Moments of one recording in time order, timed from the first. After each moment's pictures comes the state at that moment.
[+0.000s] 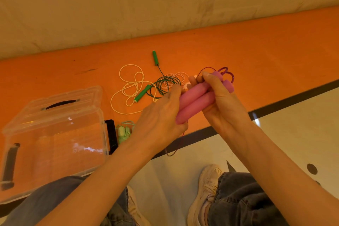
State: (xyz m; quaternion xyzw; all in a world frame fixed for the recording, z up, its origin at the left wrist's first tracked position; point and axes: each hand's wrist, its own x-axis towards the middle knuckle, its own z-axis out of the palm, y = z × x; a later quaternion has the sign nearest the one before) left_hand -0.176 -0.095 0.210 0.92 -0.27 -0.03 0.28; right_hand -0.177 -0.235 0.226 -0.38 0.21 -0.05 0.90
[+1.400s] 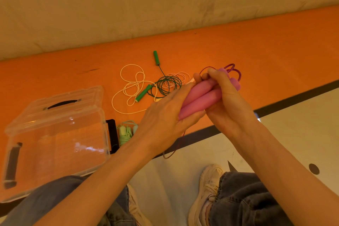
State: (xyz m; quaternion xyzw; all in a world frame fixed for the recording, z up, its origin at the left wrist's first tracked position) left_hand -0.180 -0.096 0.204 0.88 -0.29 -0.02 0.39; right_hand -0.182 -0.240 0.232 -0.38 0.20 -0.04 0.90
